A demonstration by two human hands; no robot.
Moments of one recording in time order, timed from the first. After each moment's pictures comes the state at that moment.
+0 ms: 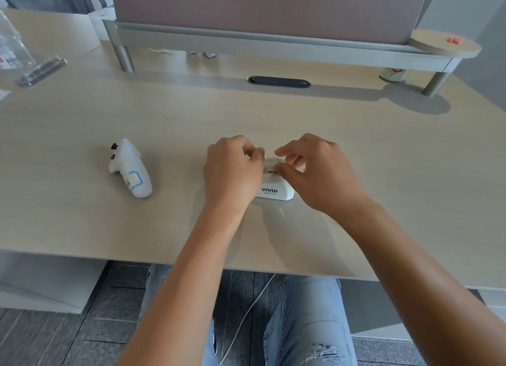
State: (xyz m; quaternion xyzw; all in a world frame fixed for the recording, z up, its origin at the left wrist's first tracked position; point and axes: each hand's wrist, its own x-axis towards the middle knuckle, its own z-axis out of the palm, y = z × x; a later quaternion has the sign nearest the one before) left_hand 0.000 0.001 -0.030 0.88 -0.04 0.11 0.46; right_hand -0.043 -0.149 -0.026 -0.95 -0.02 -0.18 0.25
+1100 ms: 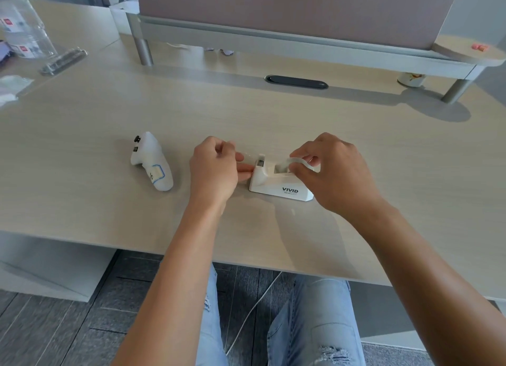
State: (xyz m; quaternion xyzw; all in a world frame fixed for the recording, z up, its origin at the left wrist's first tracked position) left_hand 0.011 0.053 -0.042 0.72 0.08 0.02 0.68; right_hand -0.039 -0.135 -0.024 -0.96 0.00 -0.18 0.21
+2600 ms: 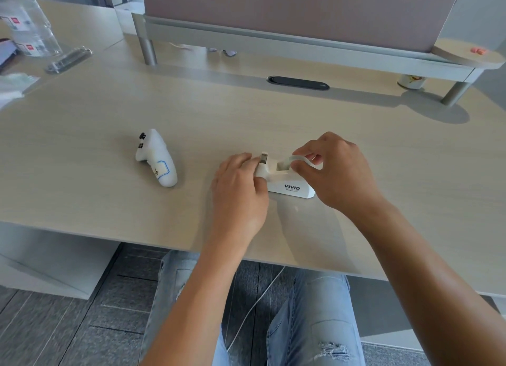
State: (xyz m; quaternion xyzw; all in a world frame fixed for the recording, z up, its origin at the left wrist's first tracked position) left_hand -0.032 0.039 -0.070 0.90 -0.09 0.14 0.41; right_hand -0.039 -0.133 -0.025 -0.96 0.02 -0.18 0.21
